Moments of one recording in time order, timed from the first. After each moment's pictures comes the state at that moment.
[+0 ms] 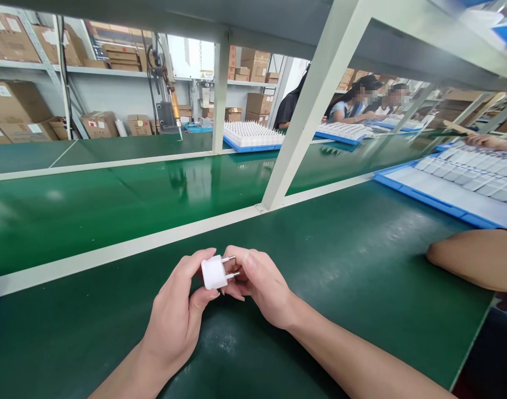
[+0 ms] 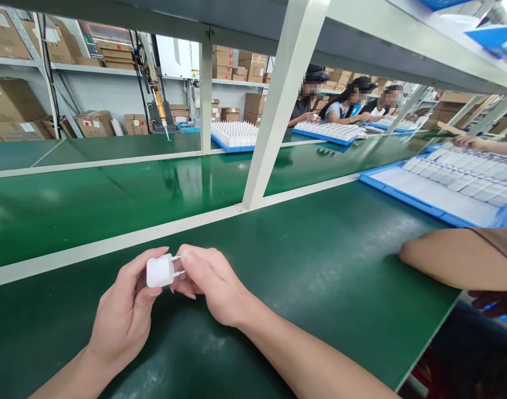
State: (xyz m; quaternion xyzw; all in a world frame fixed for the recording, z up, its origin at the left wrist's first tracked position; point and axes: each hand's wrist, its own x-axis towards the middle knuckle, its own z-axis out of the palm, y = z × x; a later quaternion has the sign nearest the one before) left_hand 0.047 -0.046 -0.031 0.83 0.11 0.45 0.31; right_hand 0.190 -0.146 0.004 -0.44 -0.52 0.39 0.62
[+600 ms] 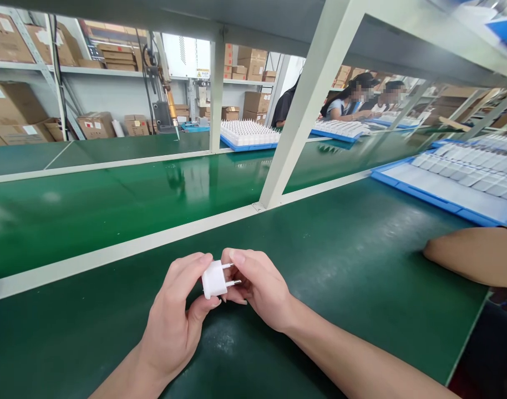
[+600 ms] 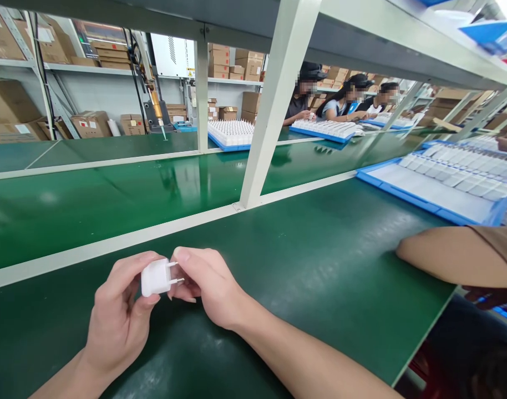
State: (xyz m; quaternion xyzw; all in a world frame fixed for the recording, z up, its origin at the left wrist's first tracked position) left_hand 0.049 -0.045 -0.030 0.81 0.03 0.48 0.32; right_hand 0.183 -0.145 0.006 -0.43 -0.44 0.44 0.65
